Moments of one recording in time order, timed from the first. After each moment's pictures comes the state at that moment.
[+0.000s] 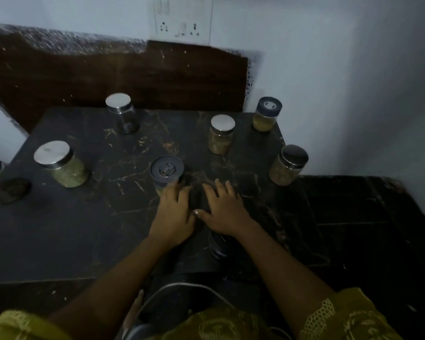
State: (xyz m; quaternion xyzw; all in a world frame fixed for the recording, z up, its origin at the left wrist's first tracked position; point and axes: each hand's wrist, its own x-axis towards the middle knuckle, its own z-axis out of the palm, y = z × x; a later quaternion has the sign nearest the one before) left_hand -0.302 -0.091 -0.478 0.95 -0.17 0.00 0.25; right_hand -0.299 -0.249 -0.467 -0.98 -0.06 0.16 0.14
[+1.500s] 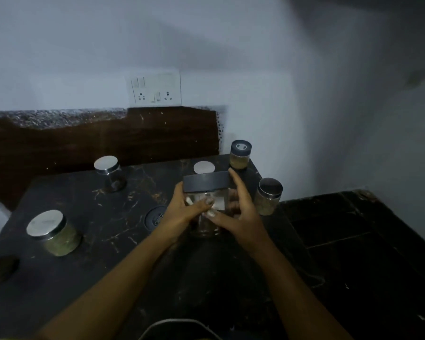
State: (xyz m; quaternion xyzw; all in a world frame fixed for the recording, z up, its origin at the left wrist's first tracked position) left_hand -0.268 -0.113 -0.350 0.58 -0.14 -0.23 0.77; right_hand -0.332 -0.255 -0.349 -0.75 0.02 -0.10 0.65
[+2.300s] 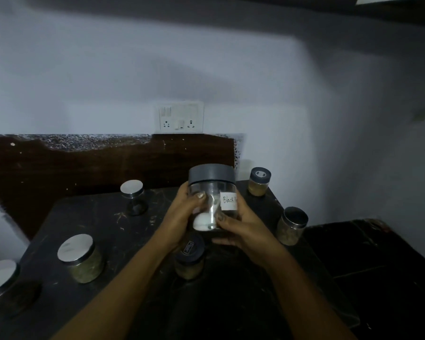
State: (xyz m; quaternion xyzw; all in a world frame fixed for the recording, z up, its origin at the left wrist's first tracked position) left_hand -0.227 -0.048 -0.305 0.60 -0.23 -0.14 0.75; right_hand -0.286 -0.195 -0.307 -0.69 -0.01 0.04 0.73
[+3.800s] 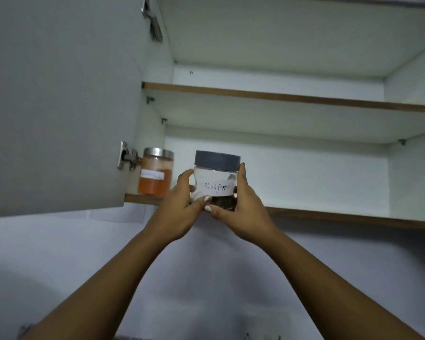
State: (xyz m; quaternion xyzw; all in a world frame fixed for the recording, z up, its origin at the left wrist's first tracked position) left_hand -0.001 0.154 0.043 0.74 -0.30 0.40 0.44; right_hand -0.015 0.002 0.054 -0.82 -0.26 -0.36 0.36
